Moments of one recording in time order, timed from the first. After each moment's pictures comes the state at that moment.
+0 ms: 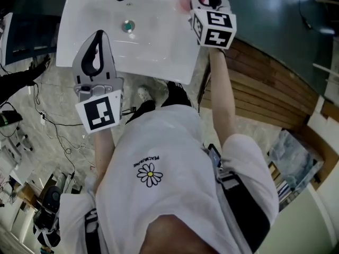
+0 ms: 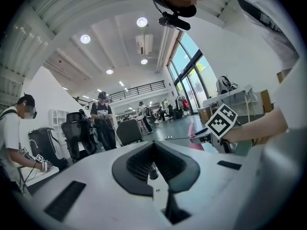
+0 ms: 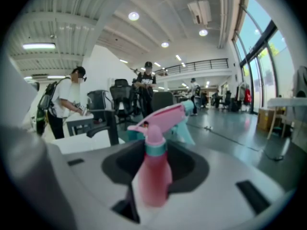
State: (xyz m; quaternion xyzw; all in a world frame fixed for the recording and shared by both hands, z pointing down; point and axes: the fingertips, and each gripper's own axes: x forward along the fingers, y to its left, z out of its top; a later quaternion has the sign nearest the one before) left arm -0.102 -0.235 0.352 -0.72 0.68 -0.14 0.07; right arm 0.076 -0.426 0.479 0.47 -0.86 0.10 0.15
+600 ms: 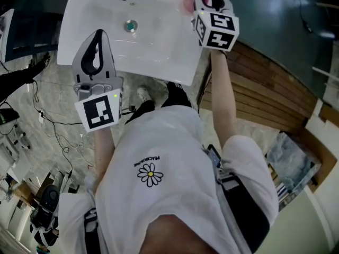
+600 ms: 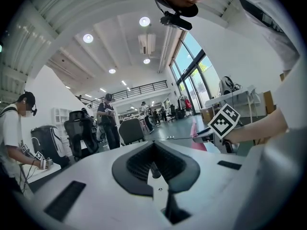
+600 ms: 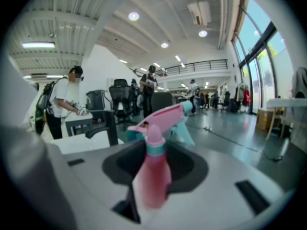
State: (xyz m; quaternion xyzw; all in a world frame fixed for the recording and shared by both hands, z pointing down) left arm -0.114 -0.234 0.354 -0.71 0.69 -0.14 0.06; right arm 0.074 -0.428 0.479 0.48 -0.86 0.10 0.15
